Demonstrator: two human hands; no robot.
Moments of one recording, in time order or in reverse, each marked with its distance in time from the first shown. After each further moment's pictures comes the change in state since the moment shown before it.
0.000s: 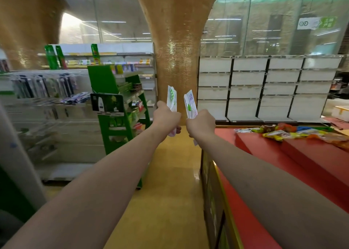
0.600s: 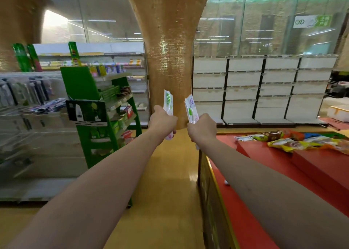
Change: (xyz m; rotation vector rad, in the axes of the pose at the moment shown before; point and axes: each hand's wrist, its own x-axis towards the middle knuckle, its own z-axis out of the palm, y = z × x) left_hand 0.207 -0.030 0.077 0.122 0.005 0.003; right_hand 0.191 0.054 0.071 -0.063 0.032 0.012
